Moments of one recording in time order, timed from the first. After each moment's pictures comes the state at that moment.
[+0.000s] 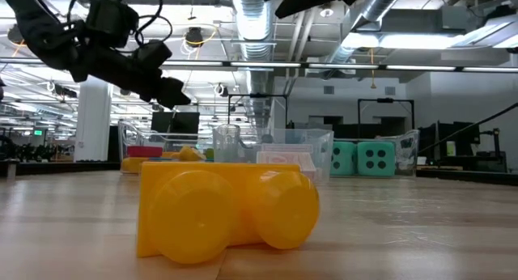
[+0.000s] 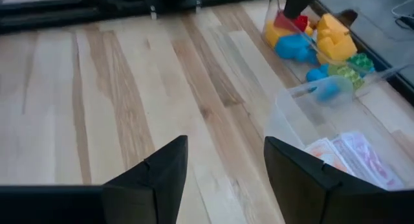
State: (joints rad) left arm 0.38 1.20 0.26 0.82 -0.60 0.32; right arm 0.46 1.74 1.43 -0.53 0.68 0.52
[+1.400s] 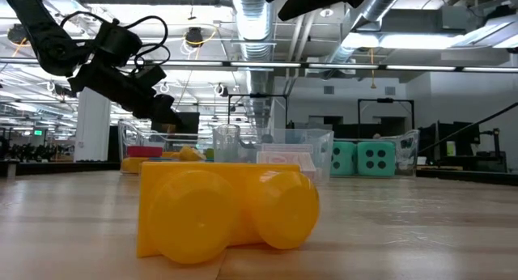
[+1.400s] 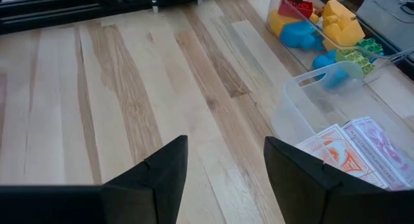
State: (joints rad) left arm 0.70 1.22 0.26 0.68 -0.26 0.20; right arm 0.48 1.76 1.43 -0.55 0.68 0.59
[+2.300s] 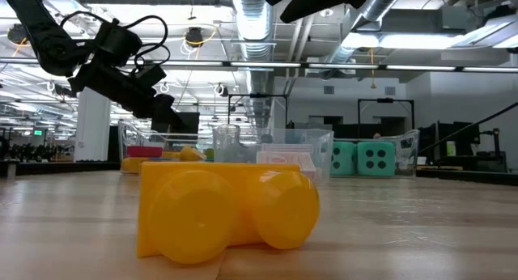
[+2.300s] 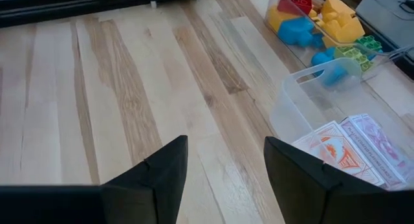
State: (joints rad) left arm 0.70 1.22 0.26 0.68 -0.26 0.20; right arm 0.48 1.76 1.43 -0.57 0.68 0.60
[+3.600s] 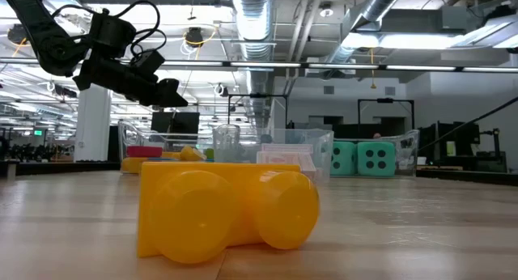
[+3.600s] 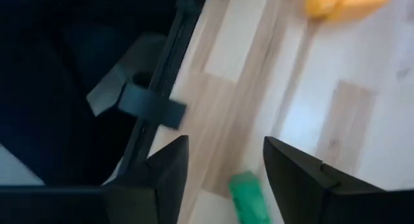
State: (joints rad) left arm 0.70 1.22 0.26 0.86 -0.26 0.19; right arm 0.86 1.89 1.43 -0.72 0.22 0.48
